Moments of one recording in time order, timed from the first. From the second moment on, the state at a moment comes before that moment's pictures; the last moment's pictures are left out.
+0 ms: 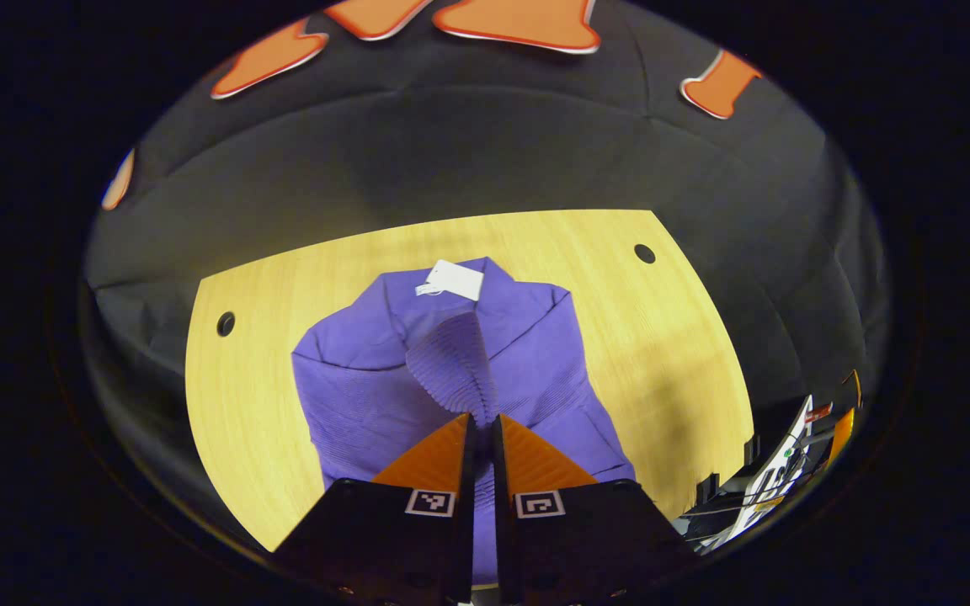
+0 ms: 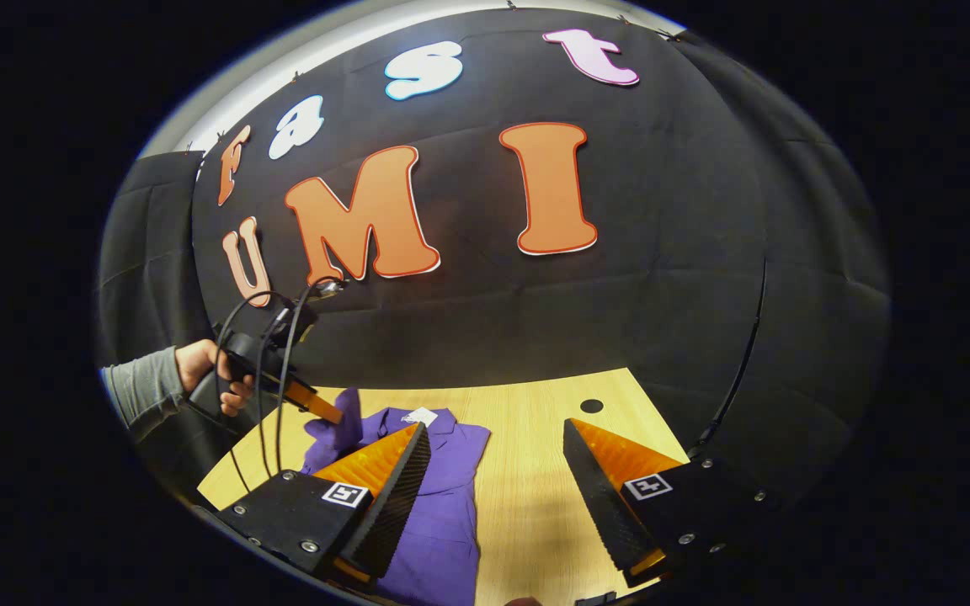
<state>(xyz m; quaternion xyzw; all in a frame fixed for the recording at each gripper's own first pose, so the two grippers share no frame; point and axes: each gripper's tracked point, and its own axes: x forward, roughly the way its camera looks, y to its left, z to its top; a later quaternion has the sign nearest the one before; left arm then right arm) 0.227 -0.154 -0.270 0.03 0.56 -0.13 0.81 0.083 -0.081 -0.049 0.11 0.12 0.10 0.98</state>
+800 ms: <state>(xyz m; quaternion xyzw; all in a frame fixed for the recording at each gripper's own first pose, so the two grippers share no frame) 0.237 -0.245 -0.274 0.02 0.48 -0.20 0.85 0.088 -0.090 -0.072 0.13 0.14 0.10 0.98</state>
